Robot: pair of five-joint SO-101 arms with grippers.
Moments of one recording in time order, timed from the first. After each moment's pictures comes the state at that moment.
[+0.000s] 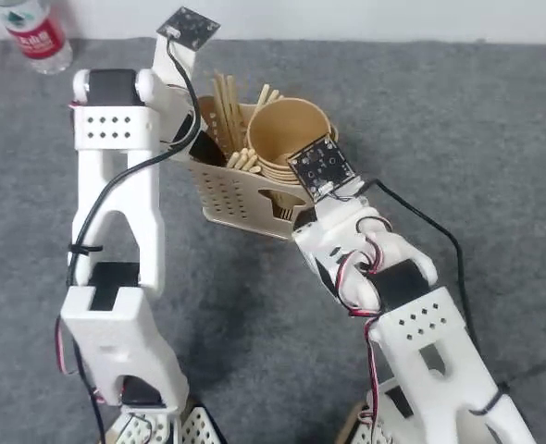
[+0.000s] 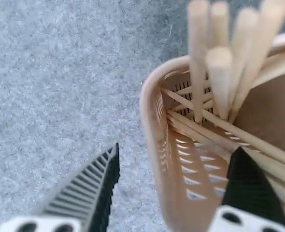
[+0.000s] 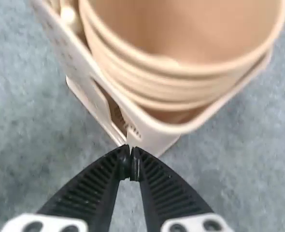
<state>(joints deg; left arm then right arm) -5.1 21.3 -36.5 97.6 -22.2 -29.5 -44.7 47.8 47.7 9.2</state>
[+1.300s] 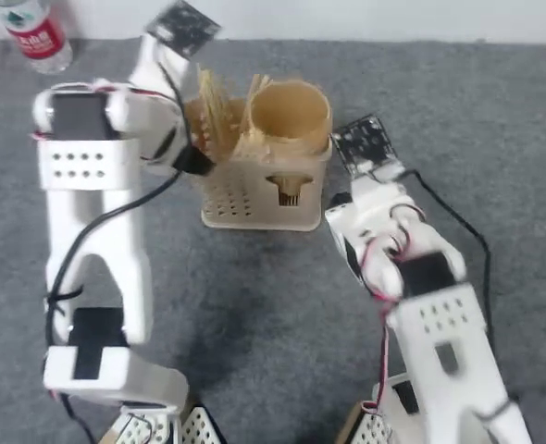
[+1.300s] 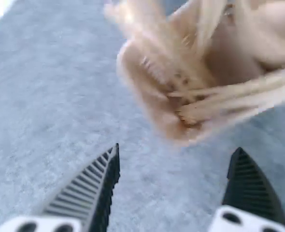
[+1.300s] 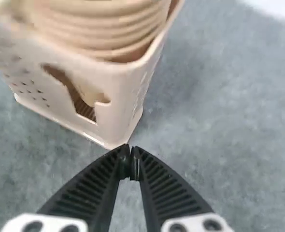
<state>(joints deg) -6.2 2.8 -27.8 97.0 -25.0 -19.8 -49.7 44.5 53.5 9.3</state>
